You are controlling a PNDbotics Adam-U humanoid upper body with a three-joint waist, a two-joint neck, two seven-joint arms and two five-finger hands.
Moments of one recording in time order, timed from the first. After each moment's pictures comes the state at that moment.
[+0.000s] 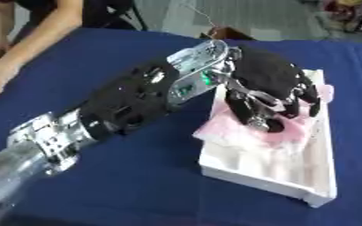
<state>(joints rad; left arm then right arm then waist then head) -0.75 0.66 -0.51 -1.64 -0.73 -0.69 -0.39 -0.18 -0.29 -0.27 -1.82 0.38 -0.10 0.34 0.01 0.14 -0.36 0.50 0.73</state>
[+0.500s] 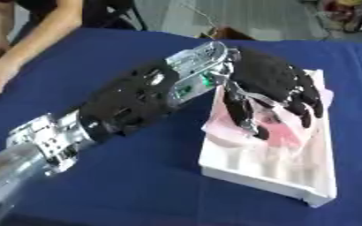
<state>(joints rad) -0.74 0.66 -0.51 -1.64 -0.76 -0.72 -0.36 -0.18 -0.29 -0.27 -1.82 0.38 -0.10 0.34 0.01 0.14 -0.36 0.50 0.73</state>
